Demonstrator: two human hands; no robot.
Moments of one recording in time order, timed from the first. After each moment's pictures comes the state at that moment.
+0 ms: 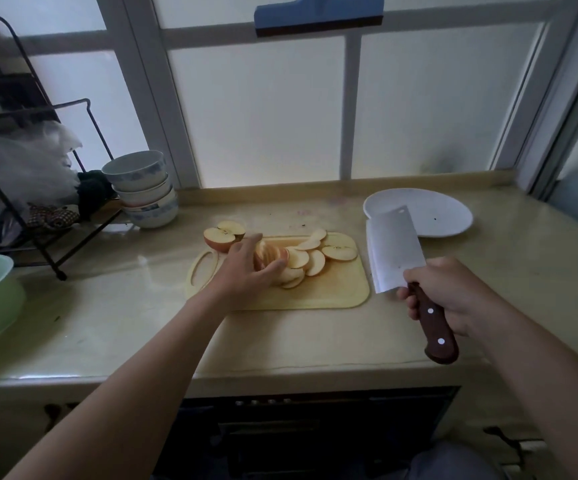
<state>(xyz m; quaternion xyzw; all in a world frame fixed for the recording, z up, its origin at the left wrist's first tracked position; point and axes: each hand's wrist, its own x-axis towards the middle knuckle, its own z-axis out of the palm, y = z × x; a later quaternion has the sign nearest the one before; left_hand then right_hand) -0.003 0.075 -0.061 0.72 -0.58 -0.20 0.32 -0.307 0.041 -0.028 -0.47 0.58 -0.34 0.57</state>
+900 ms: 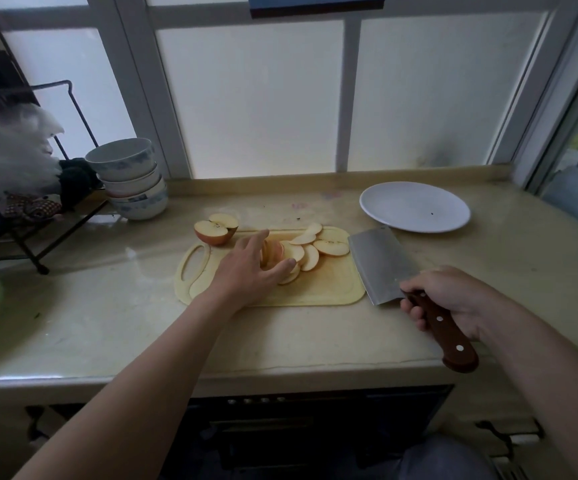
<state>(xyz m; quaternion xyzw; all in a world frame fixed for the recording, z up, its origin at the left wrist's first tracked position) -0.009 0.059 -0.079 0.73 -0.60 -0.15 0.27 -0.319 0.028 -0.043 -0.46 0.60 -0.24 0.61</state>
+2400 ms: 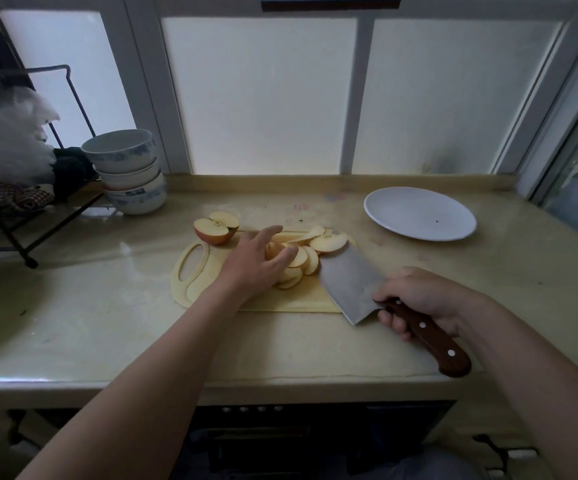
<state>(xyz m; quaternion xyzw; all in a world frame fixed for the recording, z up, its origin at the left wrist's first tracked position) -0.016 0.047 -0.071 0.71 -0.59 -0.18 0.33 -0.288 0.017 -0.038 -0.58 0.54 -0.10 0.60</state>
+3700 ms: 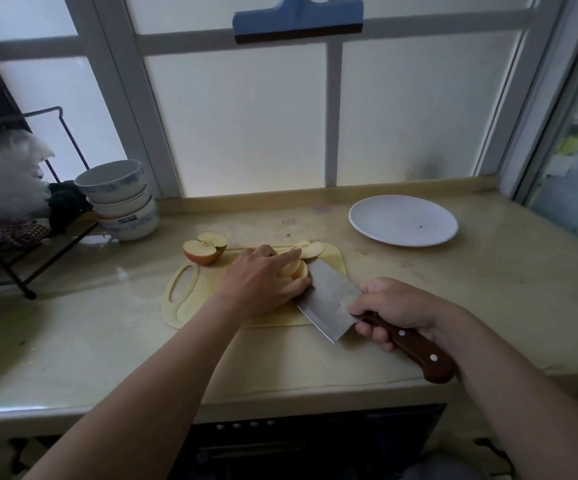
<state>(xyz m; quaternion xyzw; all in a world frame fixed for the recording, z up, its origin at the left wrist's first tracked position) -0.045 0.039 -0.061 0.71 -0.68 0.01 0.15 -0.291 0.028 -0.037 -0.62 0.45 -0.11 0.63</state>
